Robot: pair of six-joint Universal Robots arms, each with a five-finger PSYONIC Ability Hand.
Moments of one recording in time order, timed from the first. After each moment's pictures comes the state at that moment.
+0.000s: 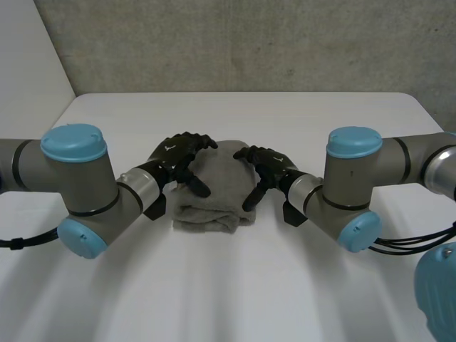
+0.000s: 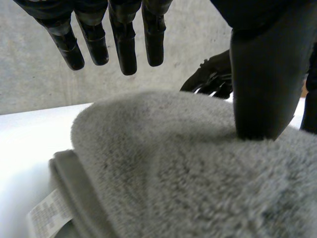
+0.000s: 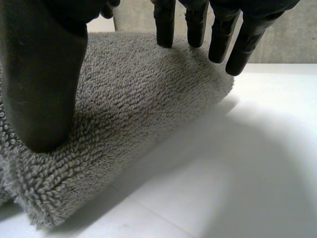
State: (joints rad) left arm 4.30 -2.25 -1.32 3.36 -1.24 2.98; right arm 2.07 -0.65 0.99 -0.03 1.26 3.37; left_hand 0.41 0.41 0.22 0.22 0.25; right_hand 0.24 0.26 0.18 0.23 0.06
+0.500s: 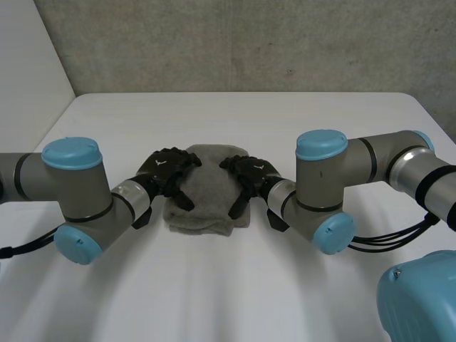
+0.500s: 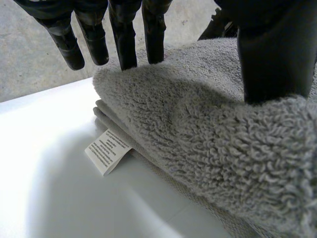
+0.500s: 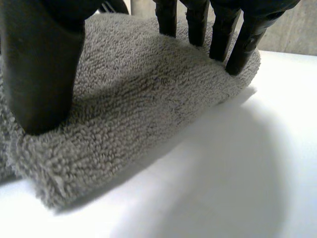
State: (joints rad) left arm 4.35 -2.32 -1.34 3.36 -1.25 3.20; right arm 2.16 -0.53 0.80 0.12 1.34 3.24; left_hand 0.41 0.41 0.22 0.22 0.25; right_hand 0.21 0.25 0.18 0.23 0.06
